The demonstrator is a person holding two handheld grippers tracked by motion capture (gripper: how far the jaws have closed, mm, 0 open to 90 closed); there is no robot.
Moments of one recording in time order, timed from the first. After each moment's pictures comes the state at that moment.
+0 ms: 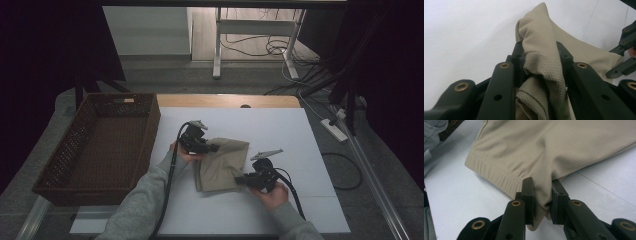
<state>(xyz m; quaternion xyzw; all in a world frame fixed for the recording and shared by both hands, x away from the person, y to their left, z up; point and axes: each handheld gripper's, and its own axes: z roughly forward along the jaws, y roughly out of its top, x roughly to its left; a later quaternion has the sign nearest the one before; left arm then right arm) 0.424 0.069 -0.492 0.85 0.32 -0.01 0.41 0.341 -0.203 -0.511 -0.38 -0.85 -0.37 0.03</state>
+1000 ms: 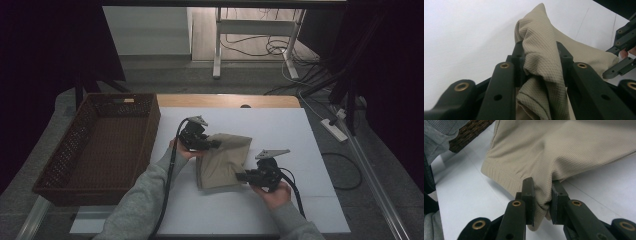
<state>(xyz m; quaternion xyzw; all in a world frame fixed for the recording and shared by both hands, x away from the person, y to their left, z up) 0.418 0.069 -0.469 0.85 0.31 0.00 0.43 0.335 -0.210 -0.496 -0.36 -0.83 -0.42 0.00</state>
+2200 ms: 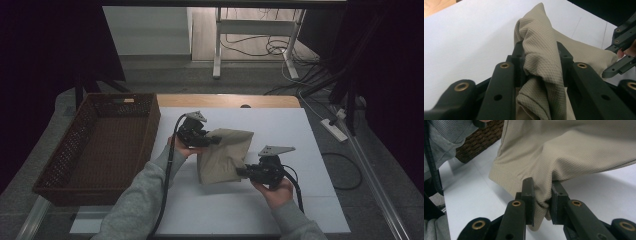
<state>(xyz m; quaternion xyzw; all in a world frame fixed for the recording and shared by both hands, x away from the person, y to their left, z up) 0.409 0.073 -0.442 0.84 0.30 0.02 0.44 0.331 -0.209 -0.472 -0.33 -0.82 -0.46 -0.02</state>
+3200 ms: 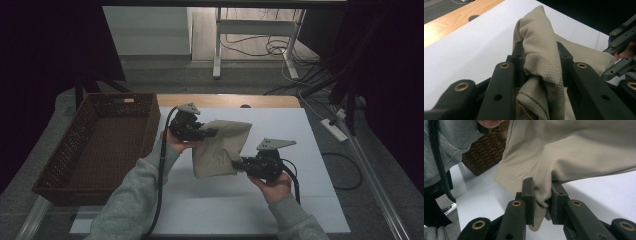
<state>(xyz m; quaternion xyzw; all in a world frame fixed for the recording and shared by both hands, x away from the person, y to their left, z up) 0.395 0.088 -0.402 0.84 0.29 0.05 0.46 0.327 -0.195 -0.438 -0.30 -0.82 -0.49 -0.04</state>
